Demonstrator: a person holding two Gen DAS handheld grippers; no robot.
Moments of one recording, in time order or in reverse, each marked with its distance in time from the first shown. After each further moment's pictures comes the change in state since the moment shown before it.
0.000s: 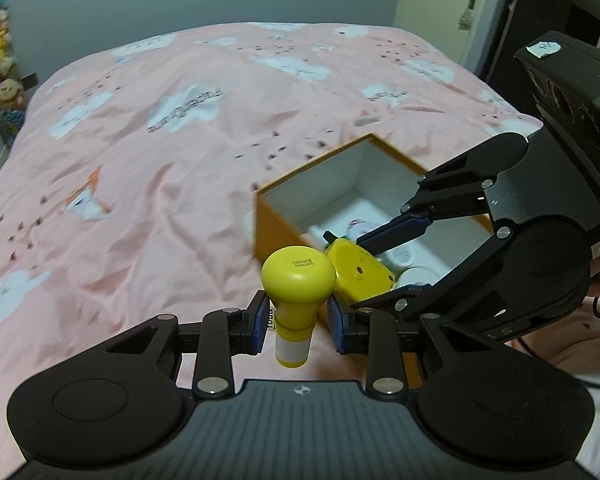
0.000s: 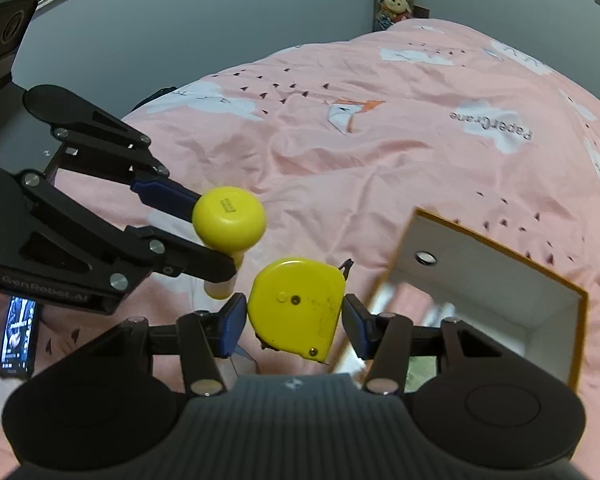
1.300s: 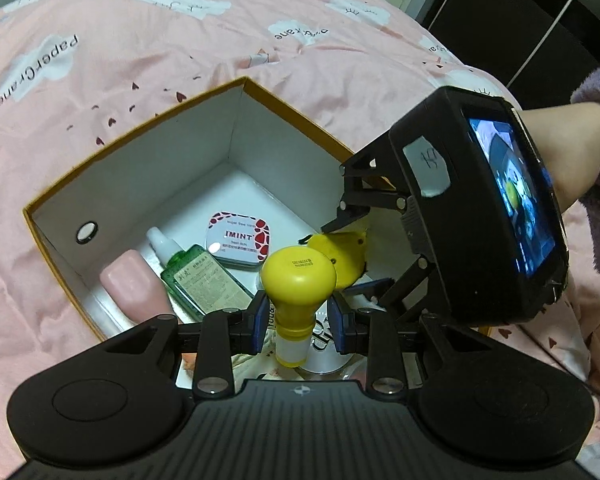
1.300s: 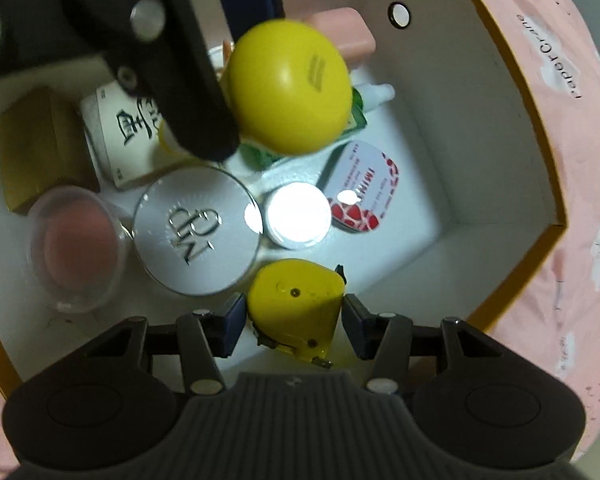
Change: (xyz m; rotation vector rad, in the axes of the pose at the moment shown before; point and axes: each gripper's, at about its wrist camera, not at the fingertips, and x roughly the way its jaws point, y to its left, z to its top) left arm 0.137 -0.076 0.042 0.002 0.177 -0.234; right arm 0.062 -0.108 -0.103 -0.623 0.531 -0.140
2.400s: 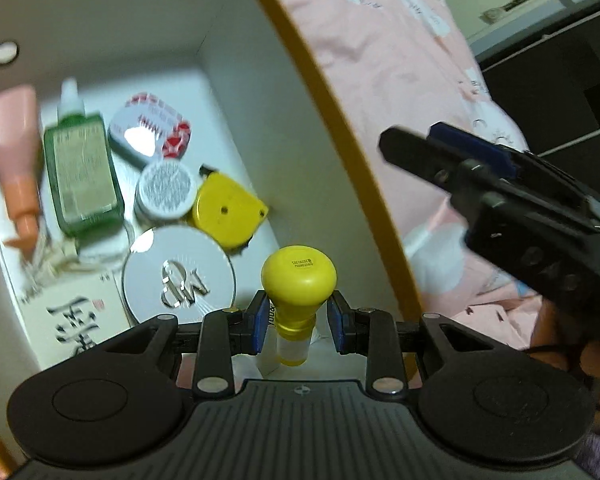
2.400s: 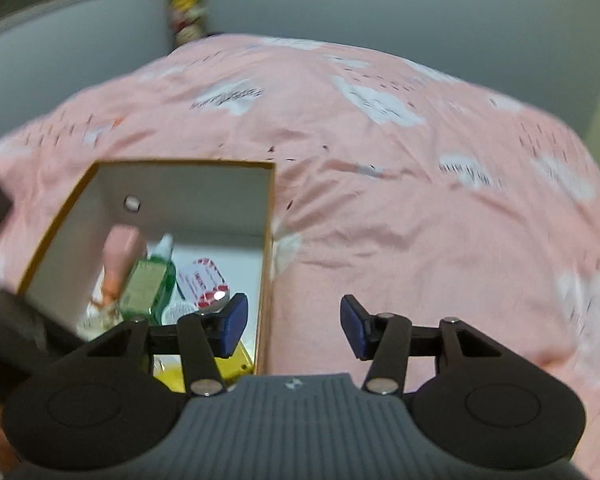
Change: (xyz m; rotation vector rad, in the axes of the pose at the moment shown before) left arm 0.074 -0.038 -0.015 -0.462 0.079 -0.127; right arm -0.093 -0.005 -0.128 1.102 -0.511 -0.237
